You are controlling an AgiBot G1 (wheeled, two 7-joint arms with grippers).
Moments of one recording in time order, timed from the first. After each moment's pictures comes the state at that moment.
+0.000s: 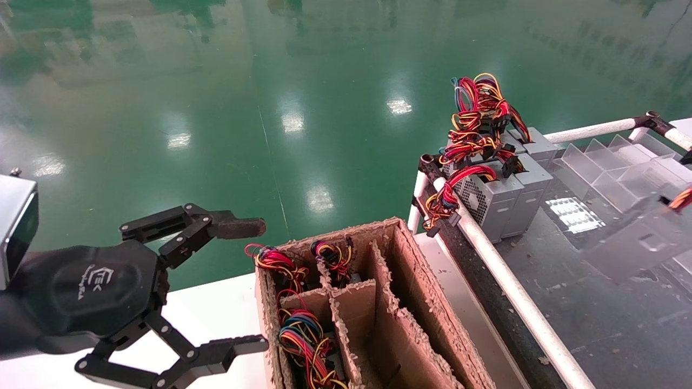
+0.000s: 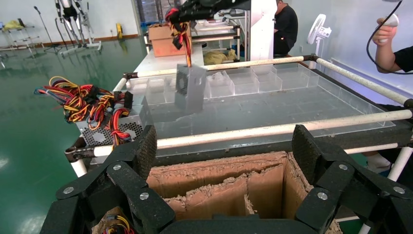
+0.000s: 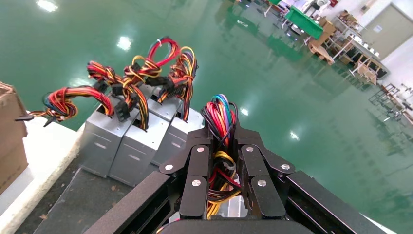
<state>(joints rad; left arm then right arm) -1.09 0.59 0.34 -1.27 0.69 1.47 -0.15 1.00 -0.18 -0.15 1.27 -1.02 -0.88 0.28</state>
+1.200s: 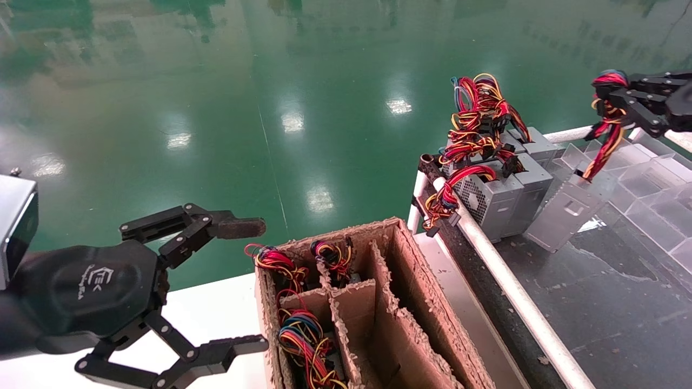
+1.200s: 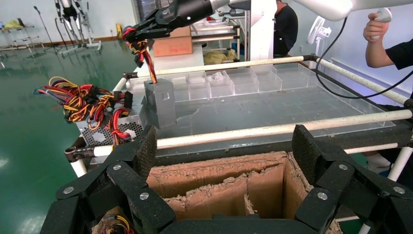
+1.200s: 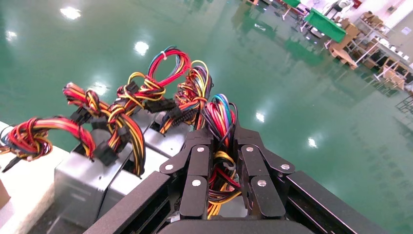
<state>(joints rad) -1.09 0.59 0.34 -1.27 0.69 1.47 -0.15 1.56 -0.62 -0.39 0.80 -1.37 -1.03 0.15</state>
